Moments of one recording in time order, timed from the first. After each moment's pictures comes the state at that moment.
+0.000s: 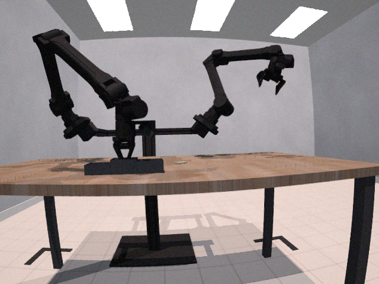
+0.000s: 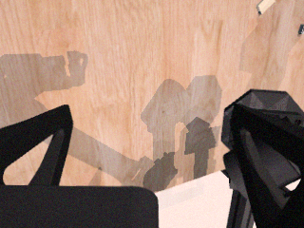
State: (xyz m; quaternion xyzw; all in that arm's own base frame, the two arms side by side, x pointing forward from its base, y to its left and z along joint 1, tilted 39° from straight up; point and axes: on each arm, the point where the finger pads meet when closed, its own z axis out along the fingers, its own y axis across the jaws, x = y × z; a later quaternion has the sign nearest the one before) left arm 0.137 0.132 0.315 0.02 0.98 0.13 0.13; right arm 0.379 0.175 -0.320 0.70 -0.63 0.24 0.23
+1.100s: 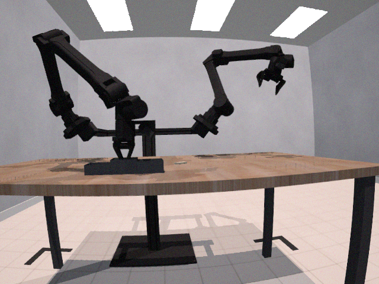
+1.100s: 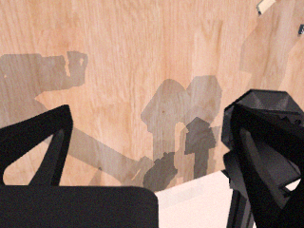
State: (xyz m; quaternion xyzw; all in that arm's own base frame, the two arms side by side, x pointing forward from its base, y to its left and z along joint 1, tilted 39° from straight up) left arm 0.137 0.132 0.315 0.02 0.98 0.13 0.13; right arm 0.380 0.175 -0.319 0.70 -0.63 0.24 0.23
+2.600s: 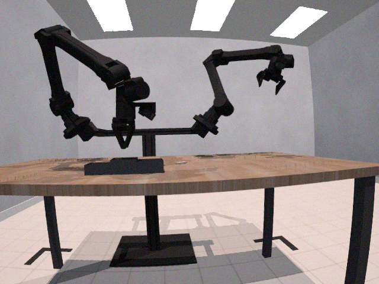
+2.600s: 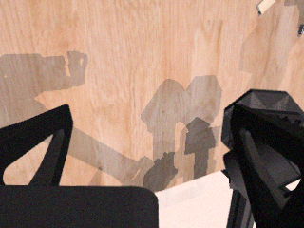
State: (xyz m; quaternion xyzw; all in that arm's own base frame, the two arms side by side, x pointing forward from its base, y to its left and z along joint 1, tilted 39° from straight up) left arm 0.137 0.132 0.315 0.02 0.98 0.13 0.13; right arm 0.373 0.213 -0.272 0.71 -0.62 0.24 0.24
